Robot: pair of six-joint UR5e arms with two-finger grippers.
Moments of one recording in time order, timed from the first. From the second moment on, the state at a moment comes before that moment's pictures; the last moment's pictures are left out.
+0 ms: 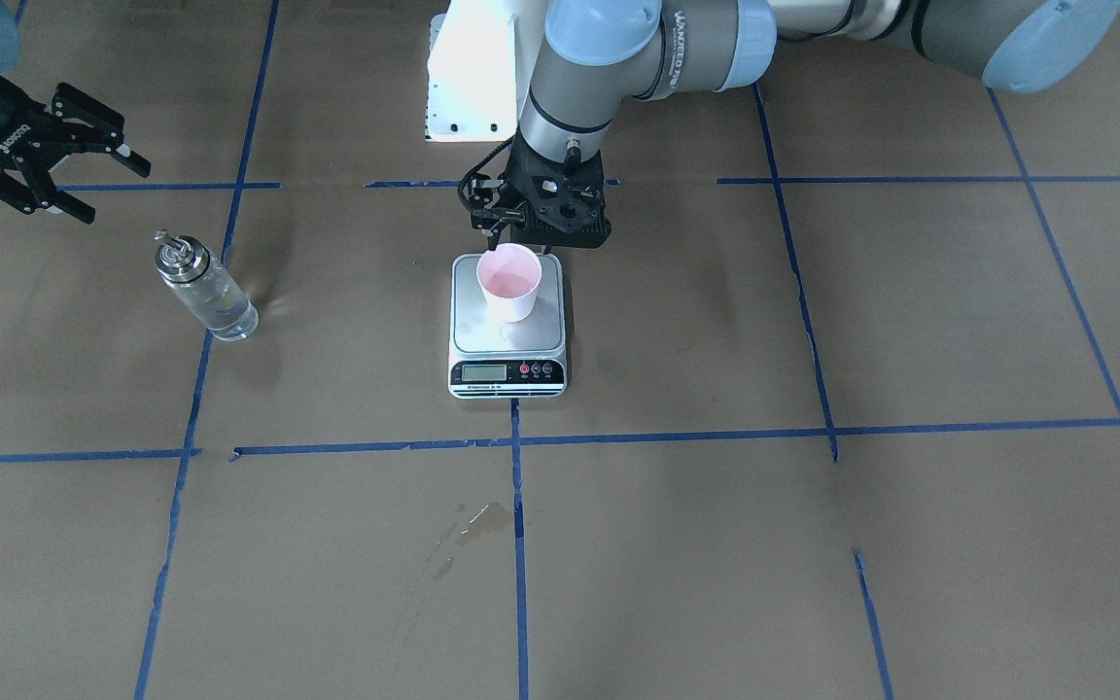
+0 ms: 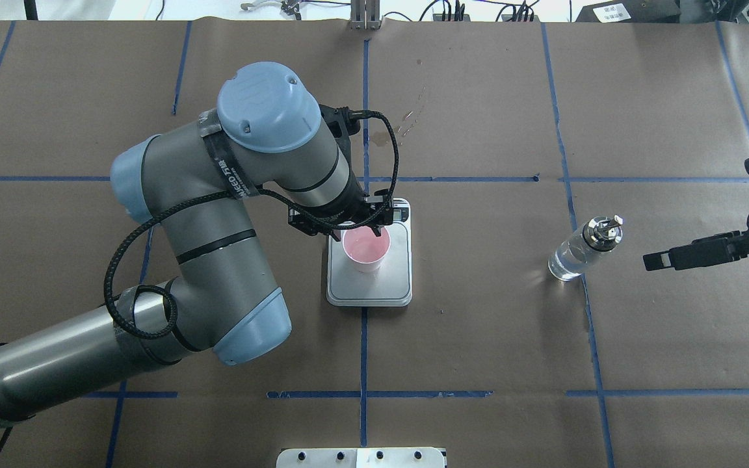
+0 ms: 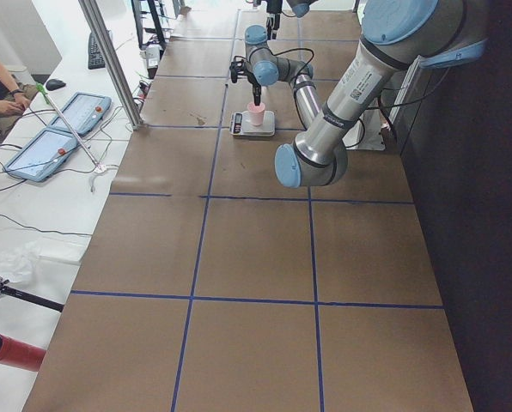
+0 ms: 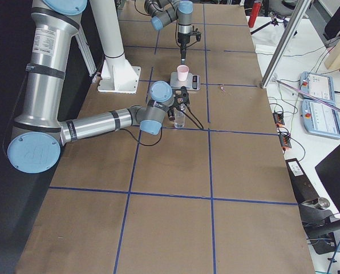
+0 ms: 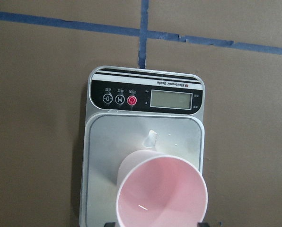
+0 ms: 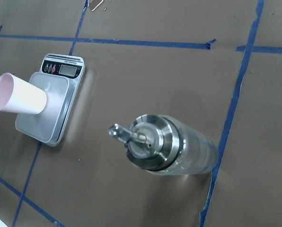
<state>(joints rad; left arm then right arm) -0.58 -2.39 -1.71 -1.59 -2.03 -1.30 0.91 -1.80 1.98 -0.56 2.33 0.99</state>
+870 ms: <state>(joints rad) -0.75 -2.25 -1.79 -1.58 -2.02 -1.08 0.38 -1.90 2.02 -0.56 1.54 1.10</state>
